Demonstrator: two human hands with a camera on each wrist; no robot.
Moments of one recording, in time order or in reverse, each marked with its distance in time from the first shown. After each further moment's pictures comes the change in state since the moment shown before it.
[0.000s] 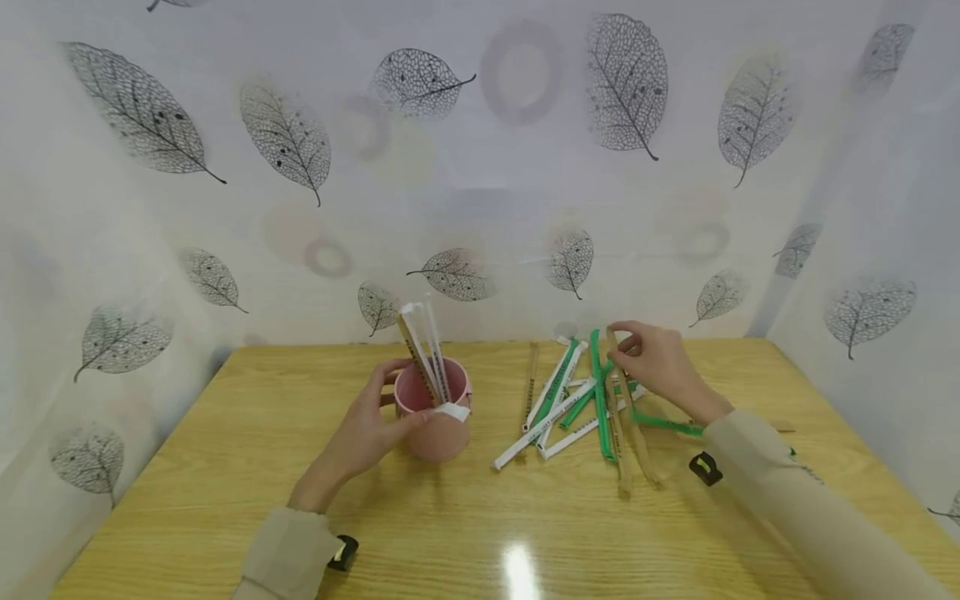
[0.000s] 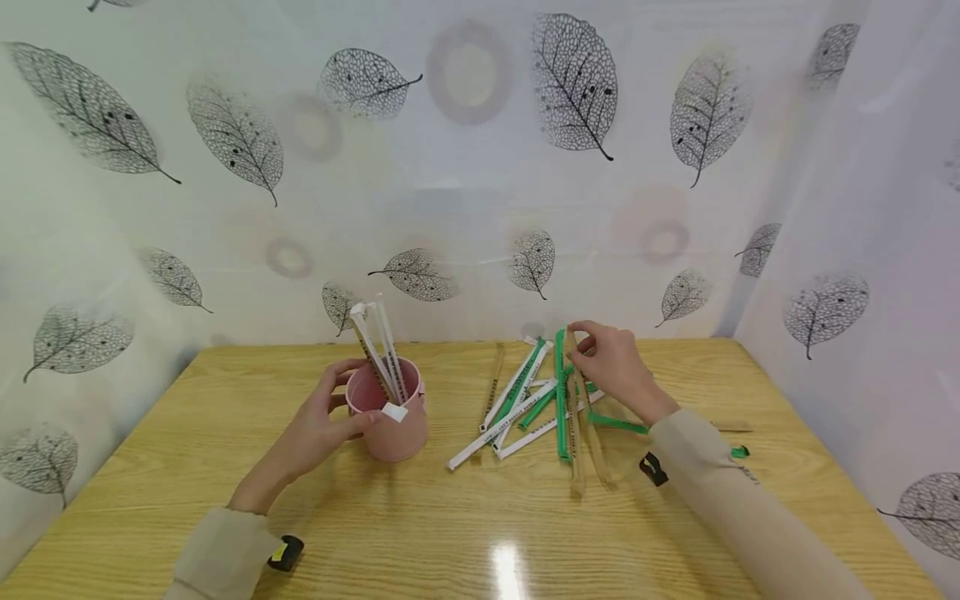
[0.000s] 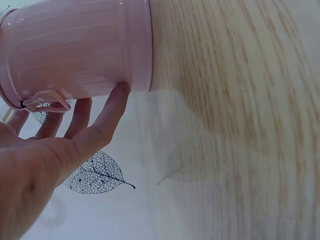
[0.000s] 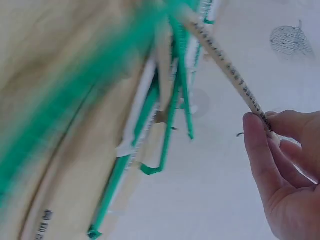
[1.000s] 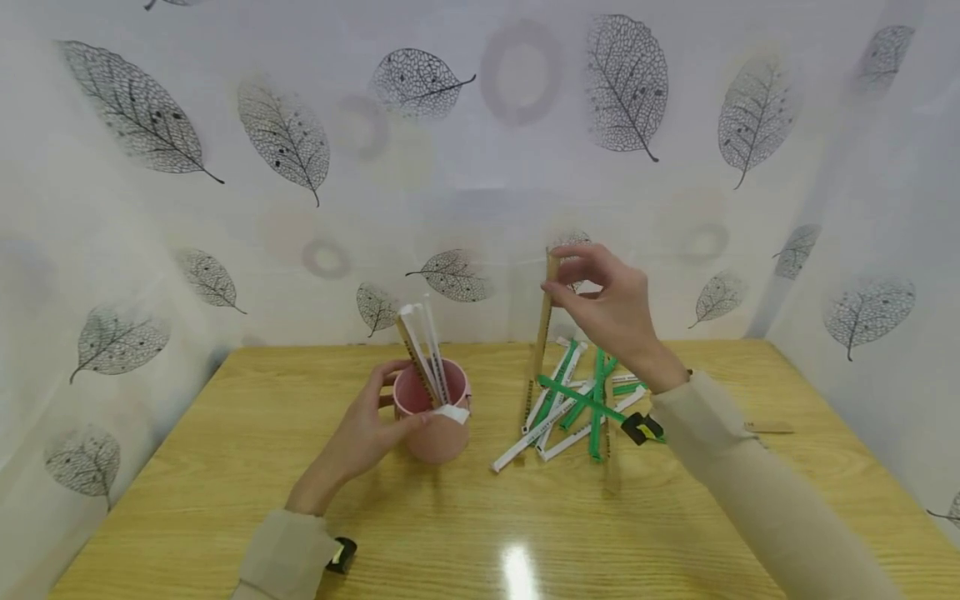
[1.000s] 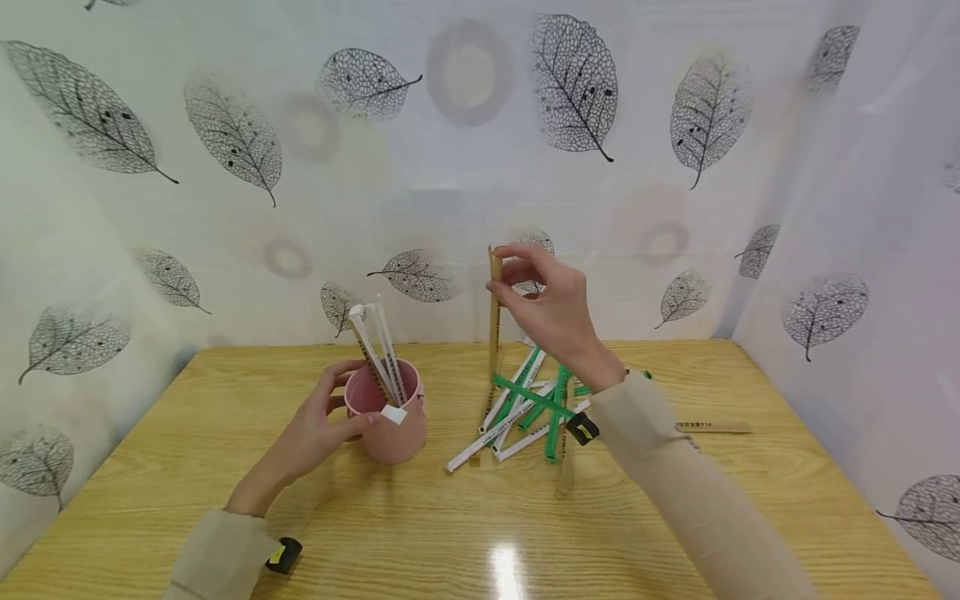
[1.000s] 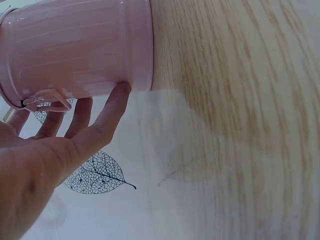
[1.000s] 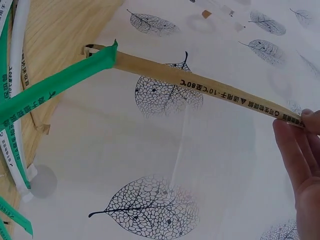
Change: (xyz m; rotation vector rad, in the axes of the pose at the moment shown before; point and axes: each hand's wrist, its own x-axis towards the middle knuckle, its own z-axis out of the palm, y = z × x) left_hand 0.002 -0.003 0.001 -0.010 0.007 0.003; right_hand 0.051 -0.120 -0.019 0.486 0.411 -0.475
